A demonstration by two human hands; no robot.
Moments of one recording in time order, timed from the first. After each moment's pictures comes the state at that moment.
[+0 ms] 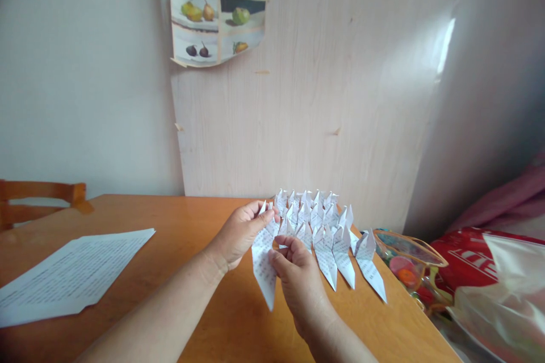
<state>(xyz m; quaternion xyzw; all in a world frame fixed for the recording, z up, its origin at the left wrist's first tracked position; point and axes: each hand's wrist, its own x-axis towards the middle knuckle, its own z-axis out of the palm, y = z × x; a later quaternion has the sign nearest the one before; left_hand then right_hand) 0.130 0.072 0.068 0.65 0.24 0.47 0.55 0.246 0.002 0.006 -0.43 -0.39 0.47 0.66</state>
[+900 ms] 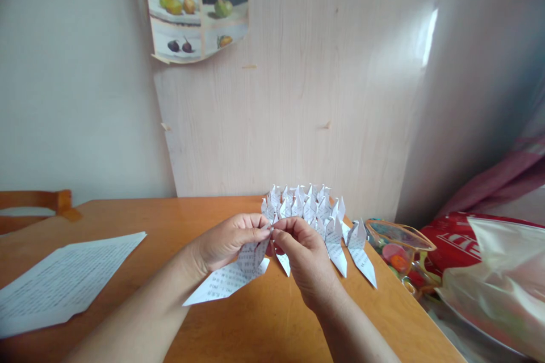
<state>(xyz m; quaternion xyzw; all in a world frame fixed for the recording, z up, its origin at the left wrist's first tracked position) 0.117 0.076 0.059 0.65 0.16 0.24 0.70 0.272 -0.007 0.038 -0.39 -0.49 0.41 0.66</state>
